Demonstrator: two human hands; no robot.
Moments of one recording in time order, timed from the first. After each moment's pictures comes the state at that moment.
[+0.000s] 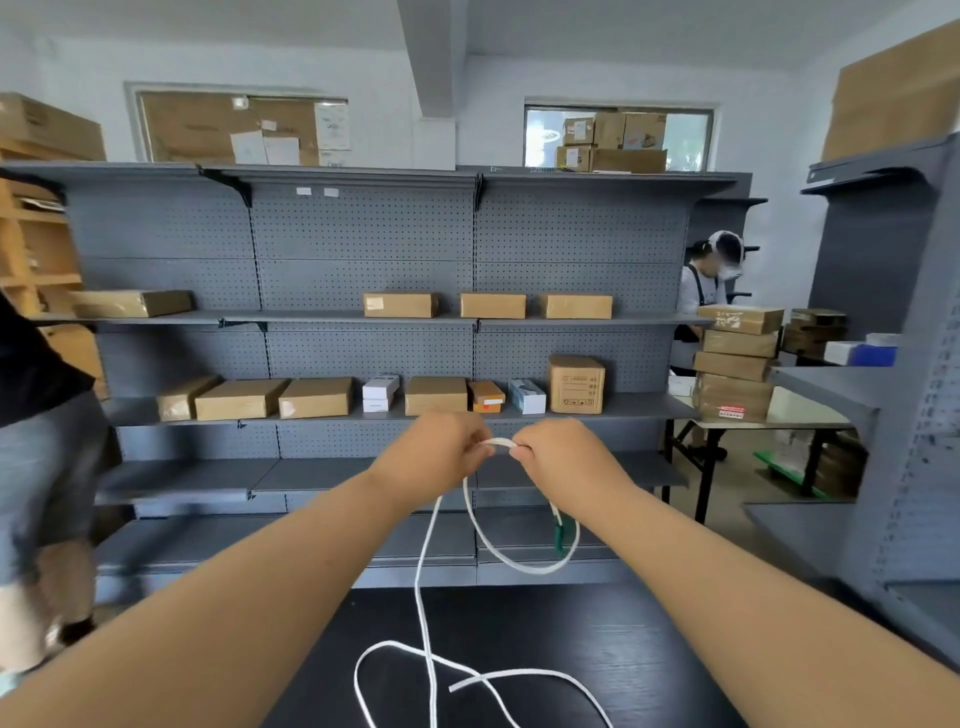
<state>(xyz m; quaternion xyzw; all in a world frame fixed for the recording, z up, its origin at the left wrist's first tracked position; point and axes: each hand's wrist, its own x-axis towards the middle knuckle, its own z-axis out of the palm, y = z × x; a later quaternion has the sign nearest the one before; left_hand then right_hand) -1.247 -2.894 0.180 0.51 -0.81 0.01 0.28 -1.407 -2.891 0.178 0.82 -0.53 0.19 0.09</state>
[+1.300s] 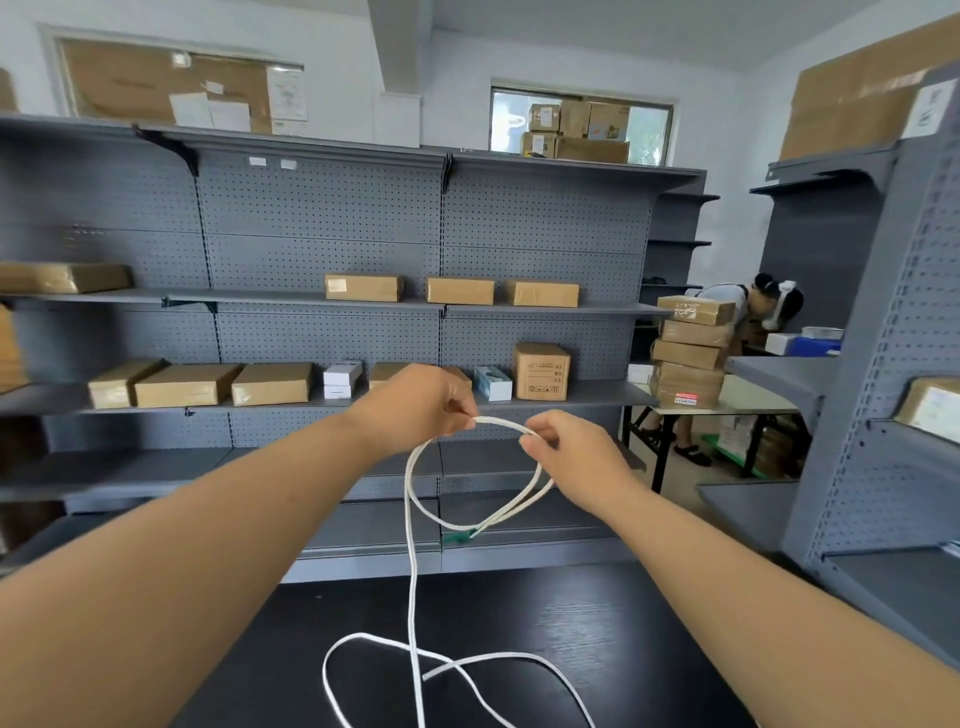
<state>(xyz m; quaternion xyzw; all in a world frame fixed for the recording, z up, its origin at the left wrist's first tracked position) -1.239 -2.908 0.209 0.46 -0.85 -0.04 0.25 -1.433 -2.902 0.155 0.72 -0.58 0.37 -0.10</state>
